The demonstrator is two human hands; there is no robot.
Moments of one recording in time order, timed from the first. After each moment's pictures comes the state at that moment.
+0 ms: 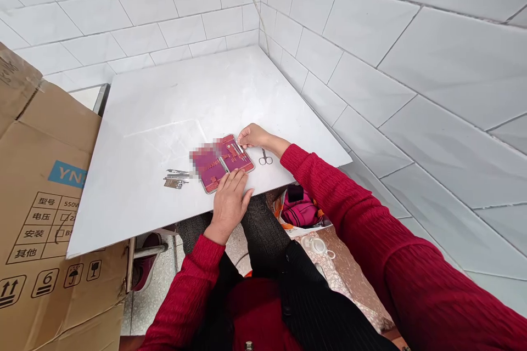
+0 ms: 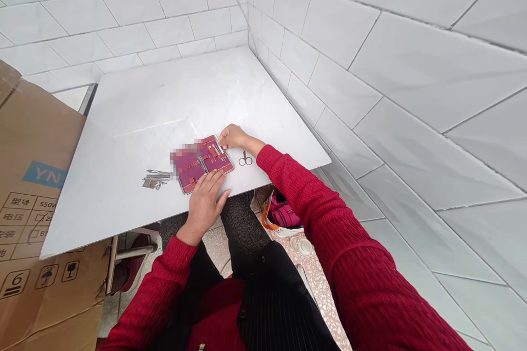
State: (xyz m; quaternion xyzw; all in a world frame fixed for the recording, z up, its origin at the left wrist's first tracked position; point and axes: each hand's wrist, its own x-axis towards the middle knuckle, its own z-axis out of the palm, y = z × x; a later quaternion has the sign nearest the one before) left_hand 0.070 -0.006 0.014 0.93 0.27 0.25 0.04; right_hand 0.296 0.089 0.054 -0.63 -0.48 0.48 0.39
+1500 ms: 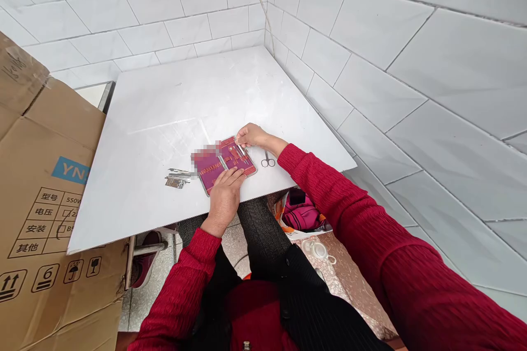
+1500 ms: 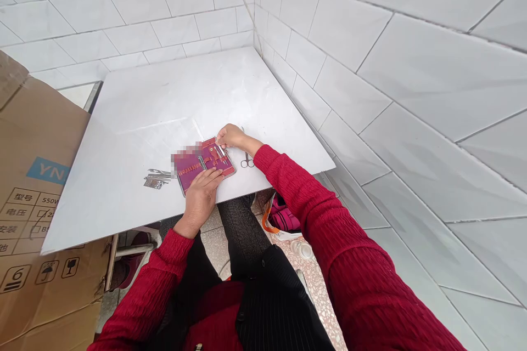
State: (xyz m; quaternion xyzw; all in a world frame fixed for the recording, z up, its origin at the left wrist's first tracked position) left_hand 0.064 0.021 0.004 0.92 0.27 0.26 0.08; right_hand 0.289 0.101 0.056 -0.61 -0.50 0.47 0.38
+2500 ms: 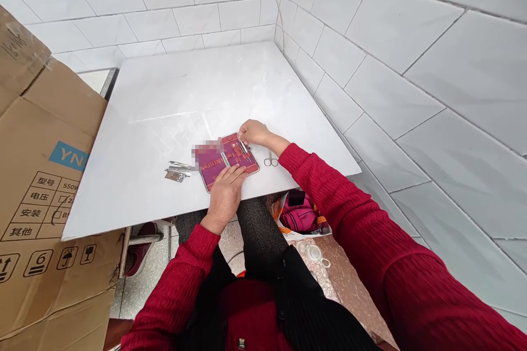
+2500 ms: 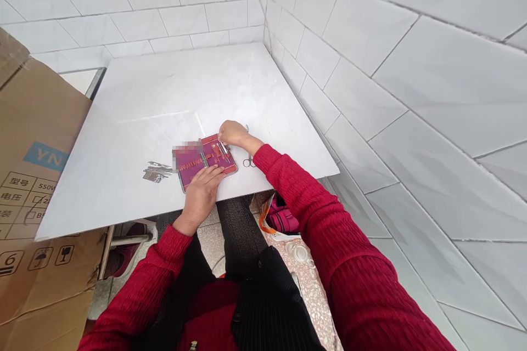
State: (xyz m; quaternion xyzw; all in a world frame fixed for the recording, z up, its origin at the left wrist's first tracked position) left_hand 0.065 0.016 0.003 0.92 0.27 0.27 0.09; right_hand 0.276 0.103 0.076 -0.71 -0.60 0.32 0.20
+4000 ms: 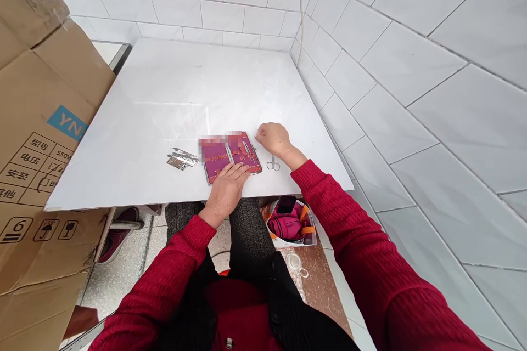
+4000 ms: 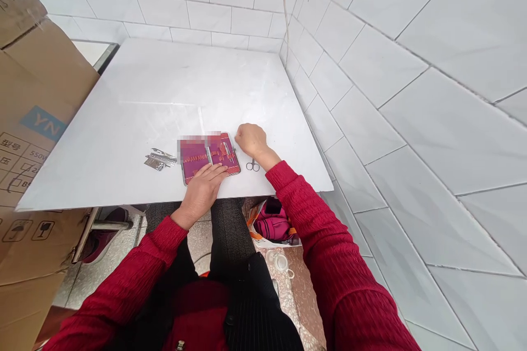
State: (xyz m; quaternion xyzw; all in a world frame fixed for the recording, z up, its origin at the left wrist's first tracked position) left_hand 0.067 0.008 0.005 0.92 0.29 0.24 0.06; right_hand 0.277 0.070 0.086 -0.78 -0.62 0.08 0.07
